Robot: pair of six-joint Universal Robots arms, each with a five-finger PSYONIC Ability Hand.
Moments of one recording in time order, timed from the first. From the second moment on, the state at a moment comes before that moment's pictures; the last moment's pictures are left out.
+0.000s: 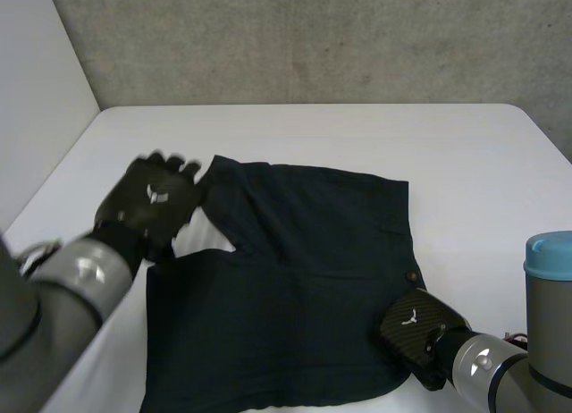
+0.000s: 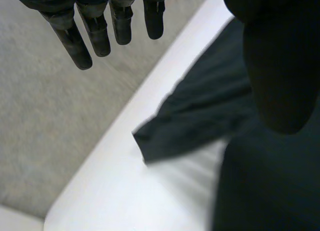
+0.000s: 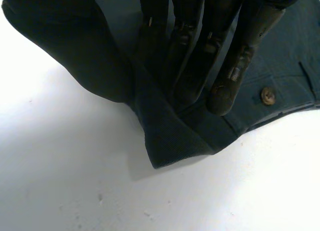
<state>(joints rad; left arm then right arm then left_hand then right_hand) 4.26 -1.60 -1.79 3.21 -1.51 3.73 1.99 -1.35 1.95 0.15 1.35 2.34 0.20 0.21 0.21 0.21 0.05 0.98 1.18 1.20 1.19 1.00</state>
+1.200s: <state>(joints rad) 4.39 -2.51 -0.99 3.15 -1.23 3.75 1.97 -1.33 1.98 0.06 1.35 2.38 1.13 1.19 1.19 1.20 0.98 0.98 1.18 1.20 1.19 1.00</state>
